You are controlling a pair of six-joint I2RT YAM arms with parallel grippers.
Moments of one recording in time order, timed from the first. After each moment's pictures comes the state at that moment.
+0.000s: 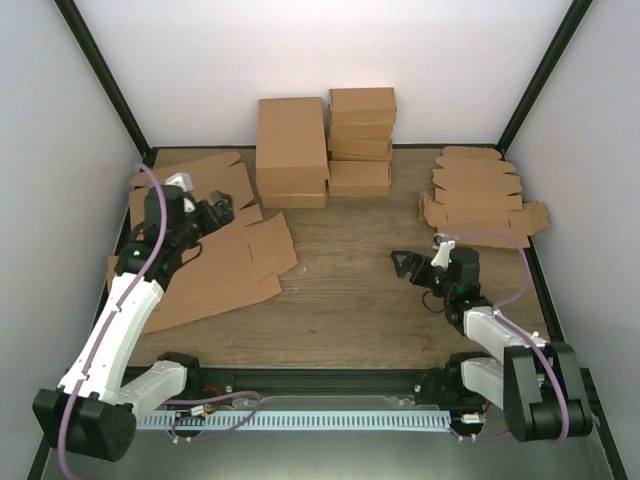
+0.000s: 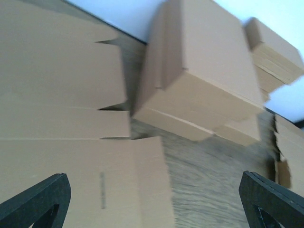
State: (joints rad) left arm -0.26 1.03 1.02 -0.52 0.00 -0.59; right arm 0.06 1.07 0.22 0.36 -0.43 0.53
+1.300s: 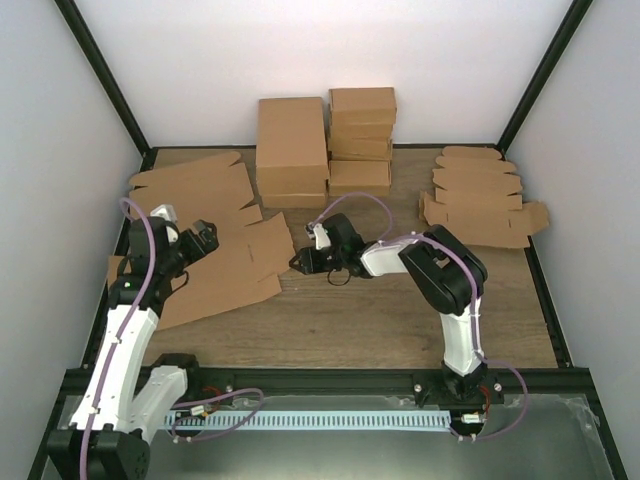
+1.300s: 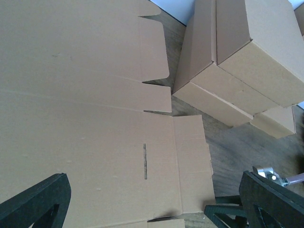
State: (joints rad) left arm -0.03 0.82 0.77 -0.55 0.12 -0.55; right arm 0.71 2.00 1.02 0.26 -0.51 0.54
